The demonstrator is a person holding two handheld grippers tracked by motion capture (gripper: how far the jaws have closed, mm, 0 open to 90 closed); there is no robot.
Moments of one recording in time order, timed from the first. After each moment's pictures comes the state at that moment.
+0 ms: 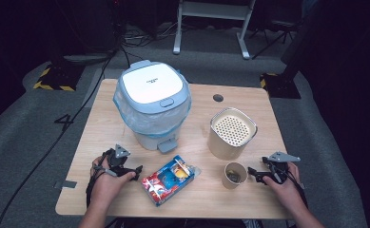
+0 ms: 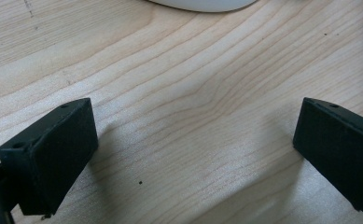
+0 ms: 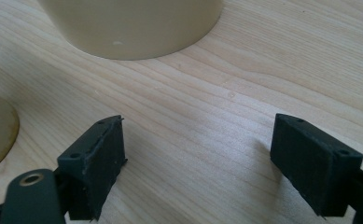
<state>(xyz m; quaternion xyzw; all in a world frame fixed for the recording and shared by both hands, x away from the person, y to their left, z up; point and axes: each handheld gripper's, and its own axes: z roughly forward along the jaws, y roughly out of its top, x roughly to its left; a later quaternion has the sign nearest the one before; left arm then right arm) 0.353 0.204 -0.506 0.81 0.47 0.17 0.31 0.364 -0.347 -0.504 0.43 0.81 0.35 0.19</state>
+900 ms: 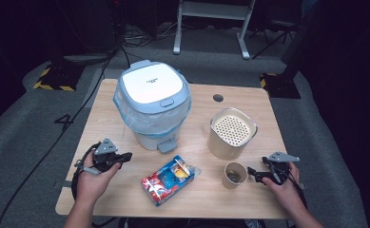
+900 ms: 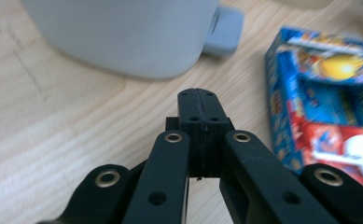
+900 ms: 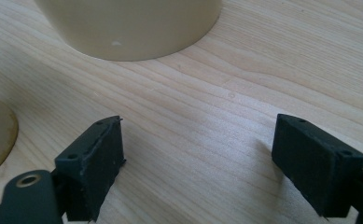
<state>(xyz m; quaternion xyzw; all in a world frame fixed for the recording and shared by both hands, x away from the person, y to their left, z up) 0.336 0.229 -0.441 0.81 0.39 0.12 0.42 0.364 -0.345 -0.504 0.44 0.80 0.35 0.20</state>
